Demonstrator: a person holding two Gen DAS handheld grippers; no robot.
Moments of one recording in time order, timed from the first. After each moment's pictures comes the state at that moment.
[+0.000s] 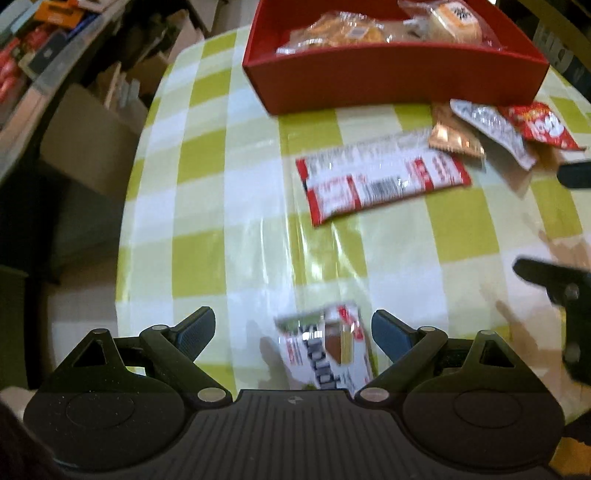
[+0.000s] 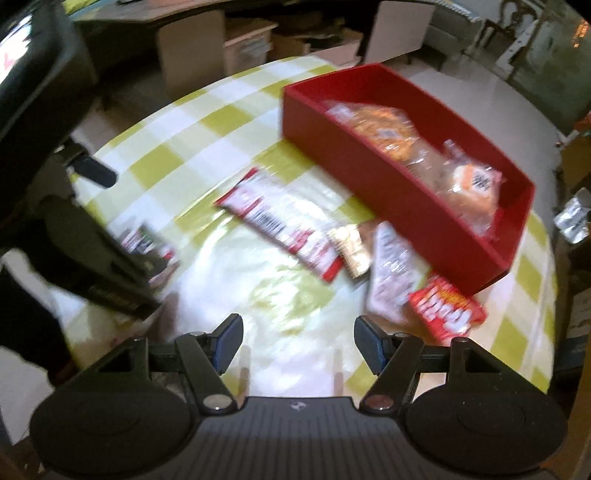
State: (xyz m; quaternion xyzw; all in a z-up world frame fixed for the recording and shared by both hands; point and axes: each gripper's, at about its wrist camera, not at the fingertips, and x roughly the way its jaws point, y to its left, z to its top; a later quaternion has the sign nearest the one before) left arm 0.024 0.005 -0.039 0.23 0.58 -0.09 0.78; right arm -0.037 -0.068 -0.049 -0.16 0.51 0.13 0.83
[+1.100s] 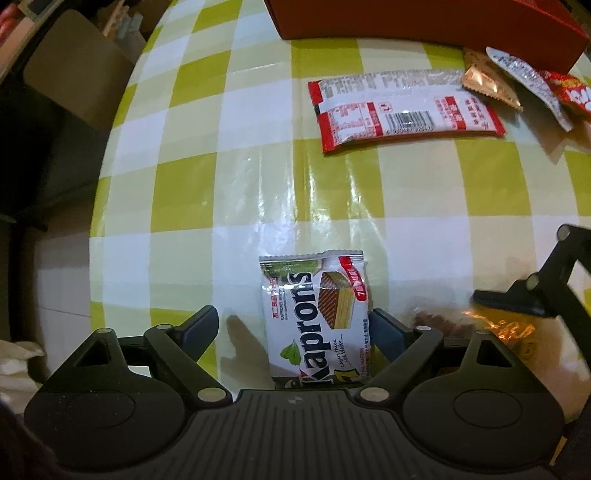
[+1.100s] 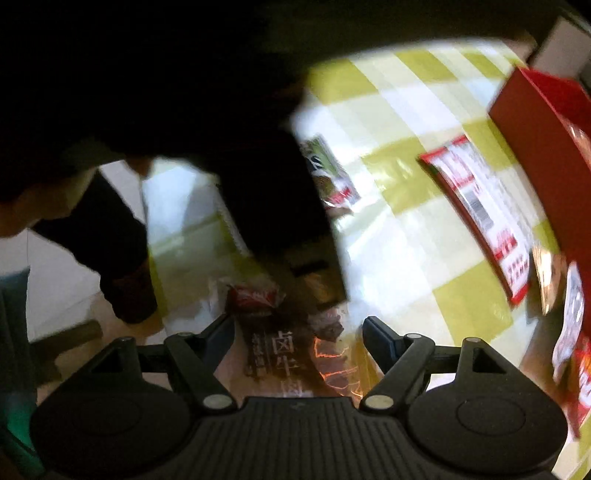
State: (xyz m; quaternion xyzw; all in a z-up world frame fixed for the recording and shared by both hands) left arm 0.027 0.019 -0.076 0.20 0.64 -0.06 0.74; right arm -0.051 0.013 -0.116 -0.23 0.57 0.31 0.73
